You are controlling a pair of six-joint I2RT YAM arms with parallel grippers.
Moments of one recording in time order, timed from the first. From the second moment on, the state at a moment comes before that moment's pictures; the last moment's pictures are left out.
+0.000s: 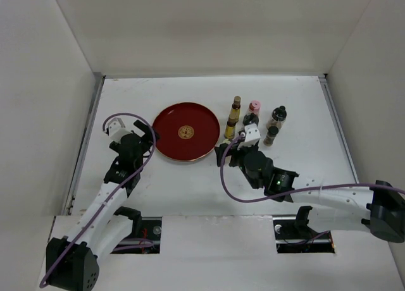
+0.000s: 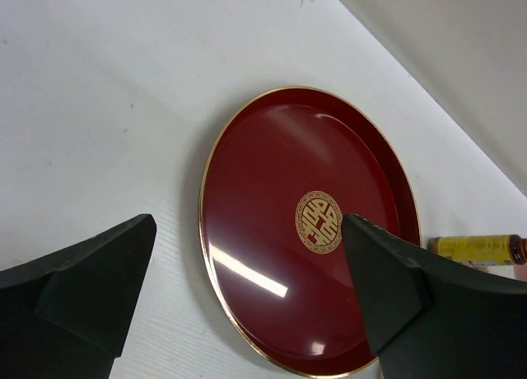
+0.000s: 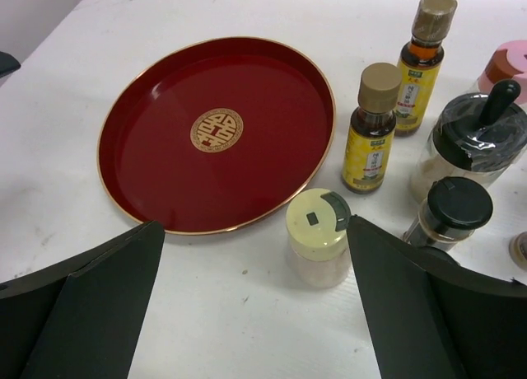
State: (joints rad) left arm -0.27 0.83 0.47 0.00 -0.44 -0.77; right arm 1.10 1.11 0.64 0.27 0.68 0.30
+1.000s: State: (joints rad) left arm -0.28 0.81 0.29 0.19 -0.42 -0.80; right arm 0.74 1.24 0.94 -0.08 0.53 0.43
